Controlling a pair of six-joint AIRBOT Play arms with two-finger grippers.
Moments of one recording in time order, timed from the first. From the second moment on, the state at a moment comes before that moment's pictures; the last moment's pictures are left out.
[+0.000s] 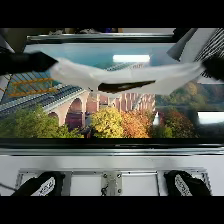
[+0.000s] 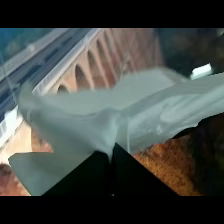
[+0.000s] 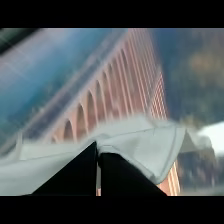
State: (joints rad) left arm 0.10 -1.11 1.58 0.82 -1.24 -1.24; right arm -0.28 -0.86 1.32 -0.98 0.92 1.53
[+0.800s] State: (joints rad) left arm 0.12 -0.64 1.54 1.00 -1.15 -1.55; right arm -0.28 -0.89 1.85 -1.01 1.24 1.56
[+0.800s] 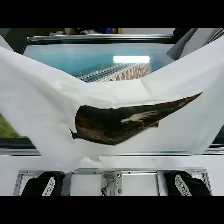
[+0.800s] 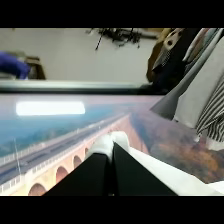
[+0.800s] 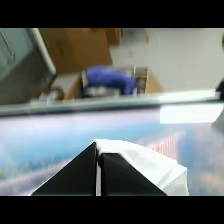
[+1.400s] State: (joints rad) left arm -0.04 -1.52 1.67 1.03 -0.88 -1.42; right arm -0.13 -1.58 1.78 -1.26 1.06 1.61
